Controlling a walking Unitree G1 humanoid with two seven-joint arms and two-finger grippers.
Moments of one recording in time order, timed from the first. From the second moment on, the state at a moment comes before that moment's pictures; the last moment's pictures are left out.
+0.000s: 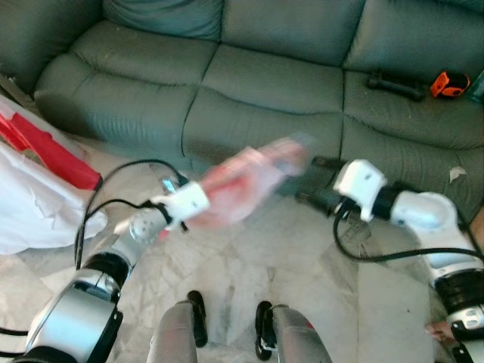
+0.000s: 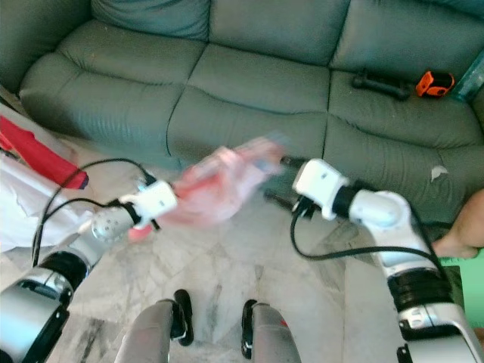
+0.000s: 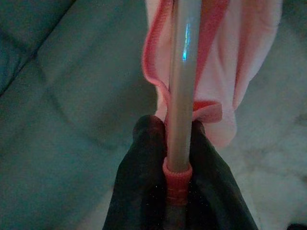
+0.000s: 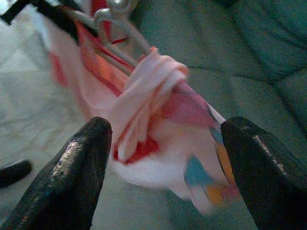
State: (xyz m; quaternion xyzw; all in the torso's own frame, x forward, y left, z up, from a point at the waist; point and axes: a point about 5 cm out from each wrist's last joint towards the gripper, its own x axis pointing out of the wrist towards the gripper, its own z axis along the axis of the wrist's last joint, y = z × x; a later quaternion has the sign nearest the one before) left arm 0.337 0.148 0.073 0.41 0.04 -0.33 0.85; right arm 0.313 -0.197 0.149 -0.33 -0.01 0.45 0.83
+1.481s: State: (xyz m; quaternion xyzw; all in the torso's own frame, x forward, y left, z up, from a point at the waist) left arm 0.319 0.123 0.072 0.42 -0.01 -0.45 0.79; right arm 0.328 -0.210 0.133 -0.41 0.10 0.55 0.72
